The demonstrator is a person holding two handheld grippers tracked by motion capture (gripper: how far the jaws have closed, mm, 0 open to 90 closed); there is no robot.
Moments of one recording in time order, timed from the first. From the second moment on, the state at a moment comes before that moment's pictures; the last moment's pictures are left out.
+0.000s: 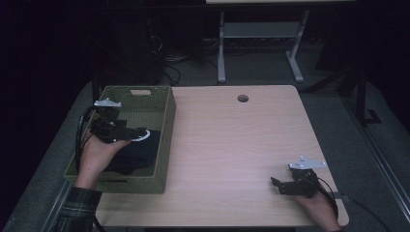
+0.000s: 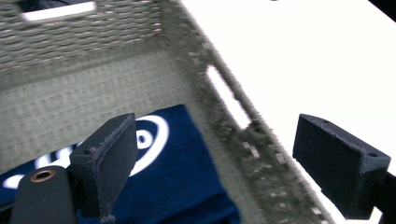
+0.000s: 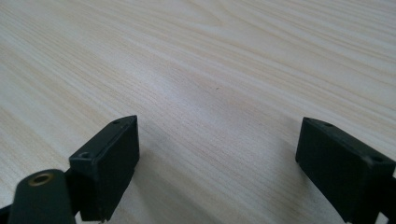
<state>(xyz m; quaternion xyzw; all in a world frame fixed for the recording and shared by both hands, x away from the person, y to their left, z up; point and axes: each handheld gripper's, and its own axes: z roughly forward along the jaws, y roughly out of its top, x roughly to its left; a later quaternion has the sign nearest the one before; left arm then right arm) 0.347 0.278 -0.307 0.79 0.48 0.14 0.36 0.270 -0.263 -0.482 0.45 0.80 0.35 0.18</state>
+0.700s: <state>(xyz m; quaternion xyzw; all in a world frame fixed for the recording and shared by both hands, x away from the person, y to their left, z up) 0.327 0.175 -0.333 0.82 0.40 0.11 0.40 0.270 -0.263 -0.482 0.45 0.80 0.35 0.18</state>
